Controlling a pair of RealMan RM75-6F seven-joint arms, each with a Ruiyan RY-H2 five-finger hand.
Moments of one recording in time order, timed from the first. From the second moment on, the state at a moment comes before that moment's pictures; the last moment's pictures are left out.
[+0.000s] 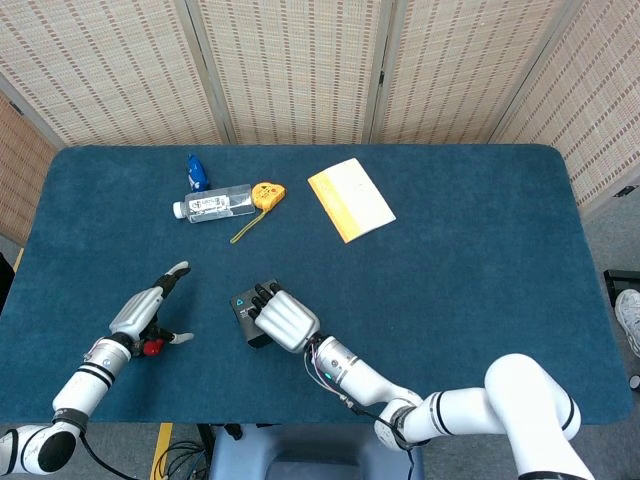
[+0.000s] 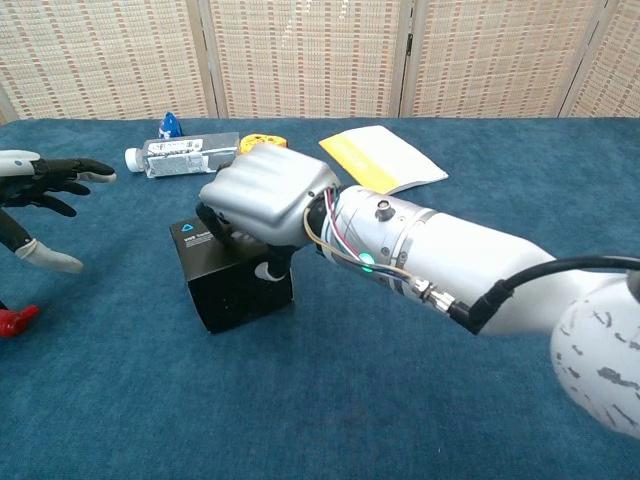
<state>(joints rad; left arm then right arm) -0.56 -1.20 -0.14 -1.69 1.09 0.83 -0.21 1.10 -1.84 0.11 -1.41 -1.14 1.00 -0.82</state>
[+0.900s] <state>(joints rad) -0.34 -1.17 -0.11 -1.68 1.29 1.34 -0.04 0.53 -1.12 0.01 -1.95 -1.24 1.42 -0.41</state>
